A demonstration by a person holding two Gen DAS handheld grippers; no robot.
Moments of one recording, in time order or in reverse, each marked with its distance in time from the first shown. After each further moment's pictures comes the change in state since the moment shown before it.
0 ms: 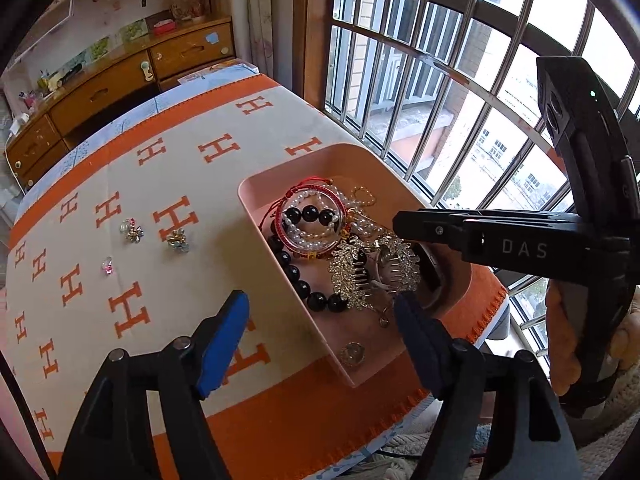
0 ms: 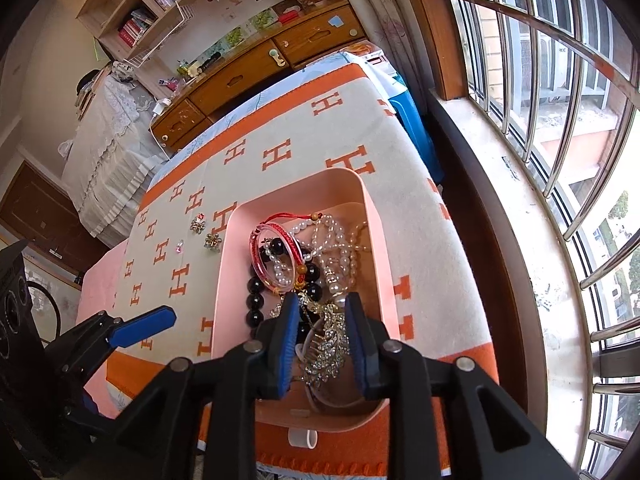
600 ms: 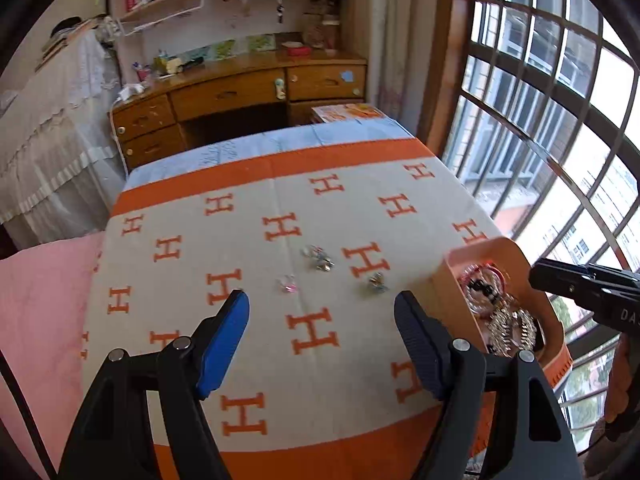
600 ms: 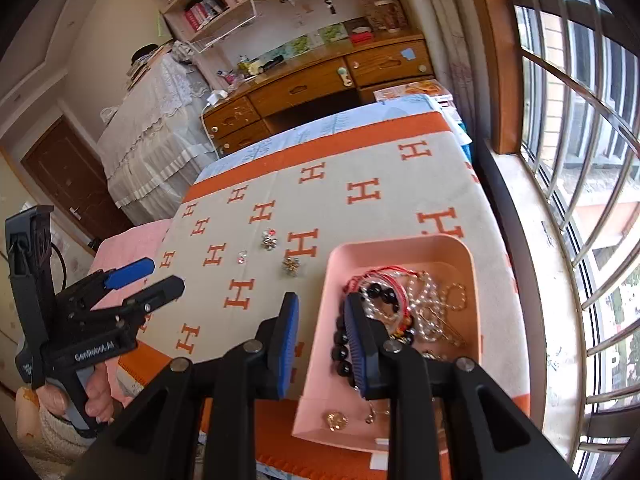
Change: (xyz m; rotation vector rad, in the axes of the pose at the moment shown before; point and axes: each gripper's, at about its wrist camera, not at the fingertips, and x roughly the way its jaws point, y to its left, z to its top) left arm -0.082 0.141 -0.004 -0.270 -0.174 0.283; right arm -0.015 0.095 0.029 -0.242 -0.058 0.087
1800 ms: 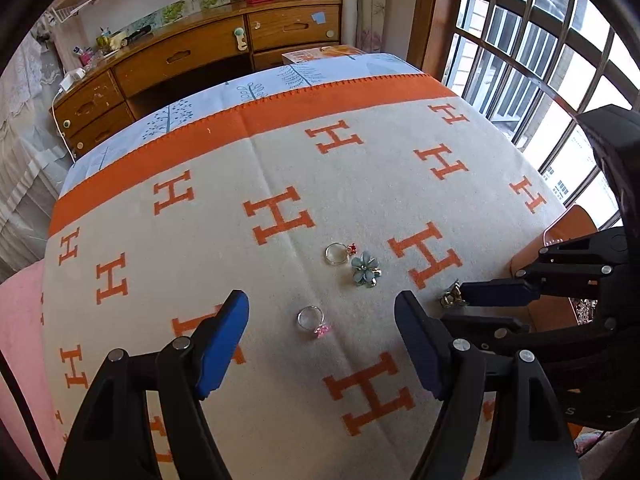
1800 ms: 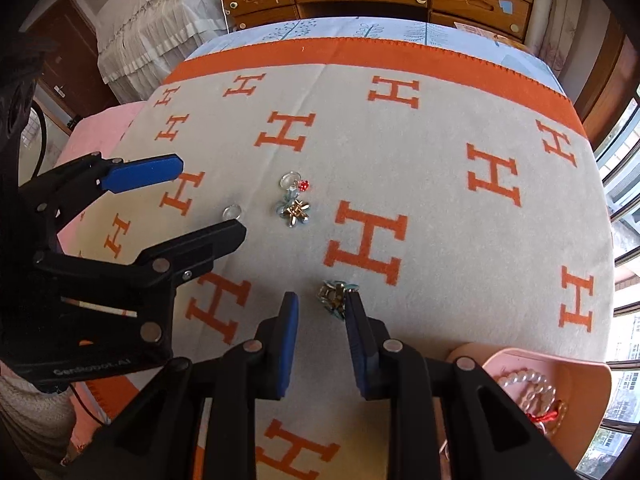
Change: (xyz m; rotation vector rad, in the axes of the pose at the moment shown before) left arm 0.149 0.023 0.018 0.148 0.197 -0.122; right arm 0.185 0.049 0.025 -0.237 0.405 -0.099
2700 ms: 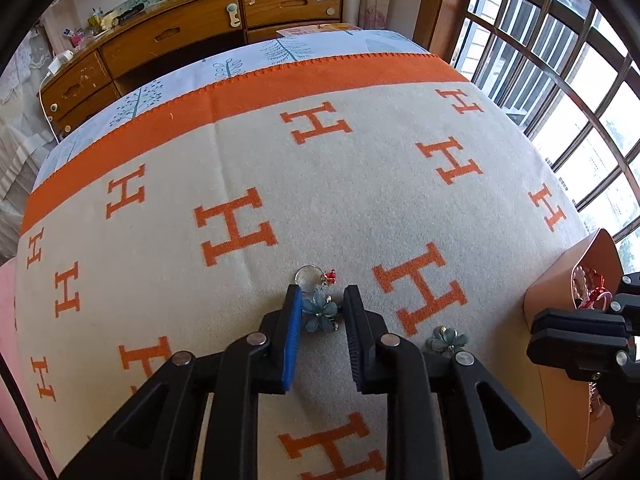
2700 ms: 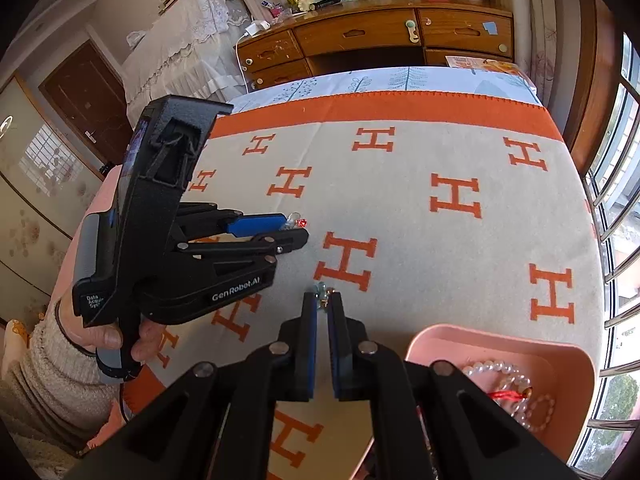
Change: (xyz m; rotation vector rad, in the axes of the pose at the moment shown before) left arm 0.047 -0.016 0.023 -0.045 0.073 -0.004; right arm -0.050 -0.033 -0.019 0.063 -0.209 0.130
